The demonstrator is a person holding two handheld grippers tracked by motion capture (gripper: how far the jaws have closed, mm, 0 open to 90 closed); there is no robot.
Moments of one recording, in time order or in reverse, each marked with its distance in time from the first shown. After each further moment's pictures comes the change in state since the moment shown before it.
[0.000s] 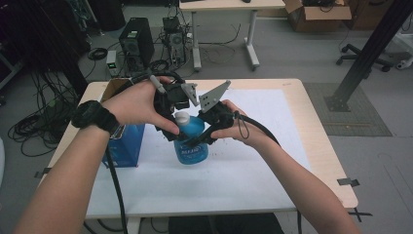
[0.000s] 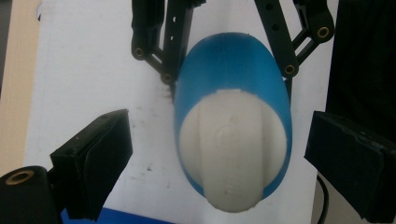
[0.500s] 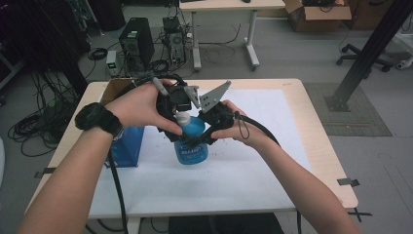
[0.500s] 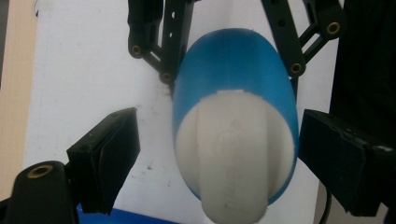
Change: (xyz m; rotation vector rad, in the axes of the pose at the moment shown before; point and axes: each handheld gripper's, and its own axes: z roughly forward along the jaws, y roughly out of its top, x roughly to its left) left arm -0.001 0.002 0.006 0.024 0.010 0.003; right arm 0.000 -0.001 0.000 0.000 0.002 0.001
